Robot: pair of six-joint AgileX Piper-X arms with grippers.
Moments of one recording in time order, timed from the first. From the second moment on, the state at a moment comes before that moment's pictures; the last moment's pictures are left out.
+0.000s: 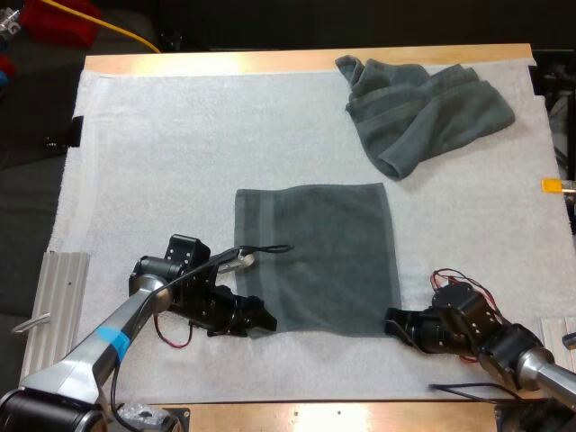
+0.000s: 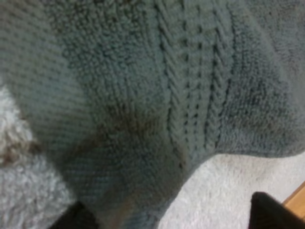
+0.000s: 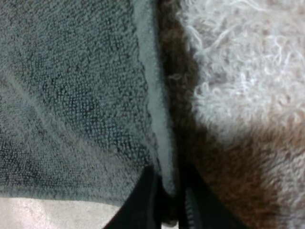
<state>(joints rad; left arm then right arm) -0.21 1.42 -0.53 0.77 0.76 -1.95 0.64 1.14 -0.22 0.13 -0.32 -0.82</state>
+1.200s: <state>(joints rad) -0.21 1.23 -0.52 0.84 0.50 -1.89 0.64 1.14 -0.22 0.13 -0.37 -0.89</state>
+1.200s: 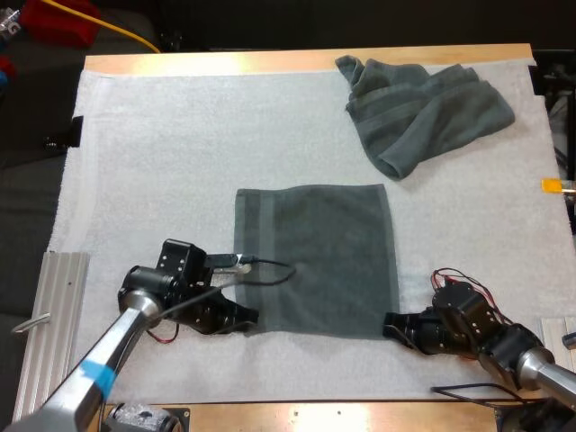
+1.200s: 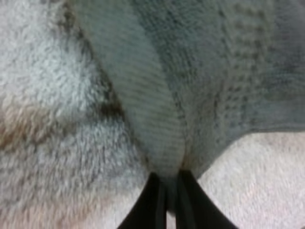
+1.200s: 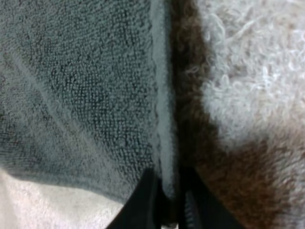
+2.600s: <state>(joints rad) -0.25 0.98 -0.56 1.34 0.51 -1.75 1.04 0.94 -0.55 0.79 -0.04 -1.02</state>
